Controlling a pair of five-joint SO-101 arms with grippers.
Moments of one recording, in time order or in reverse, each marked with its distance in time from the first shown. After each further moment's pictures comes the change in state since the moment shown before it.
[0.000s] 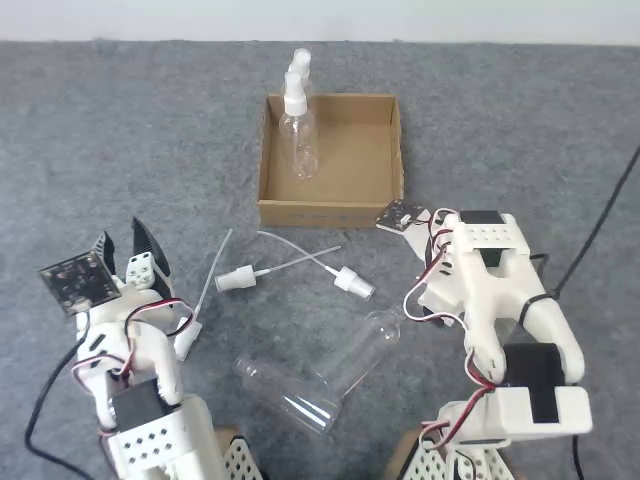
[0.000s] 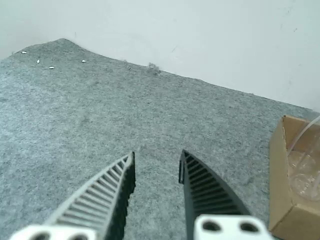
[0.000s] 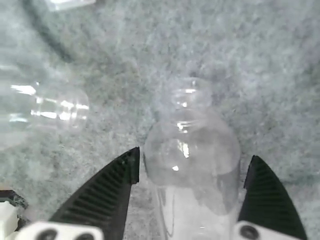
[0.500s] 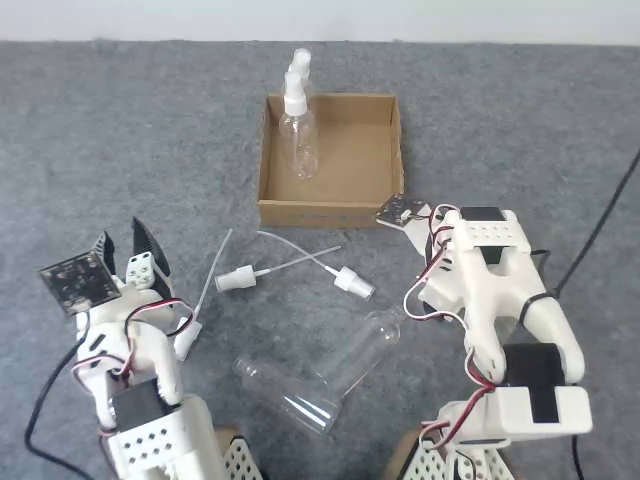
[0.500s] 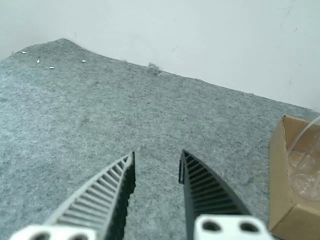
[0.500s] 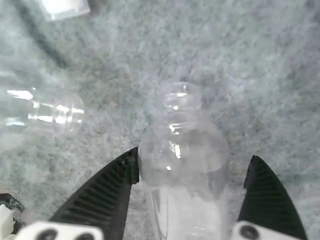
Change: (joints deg) left arm 0.0 0.0 0.0 0.0 0.0; right arm 0.0 0.0 -1.4 0.1 0.0
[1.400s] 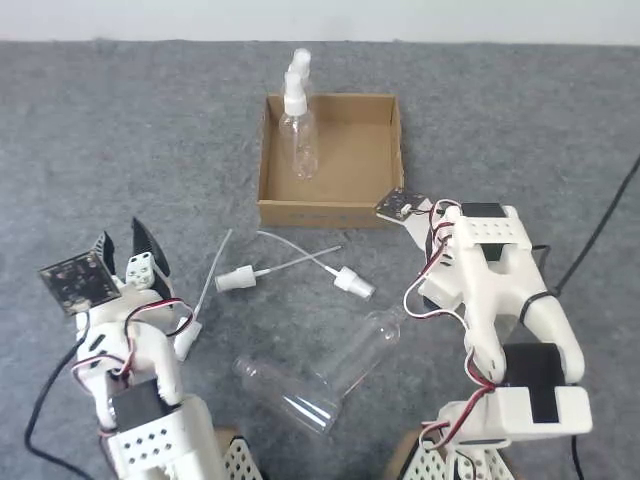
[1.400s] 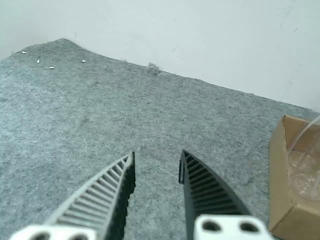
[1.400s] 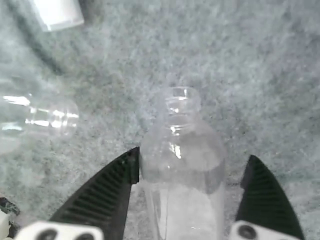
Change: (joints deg) left arm 0.0 0.0 0.0 0.0 0.0; right arm 0.0 0.0 -1.8 0.1 0.0
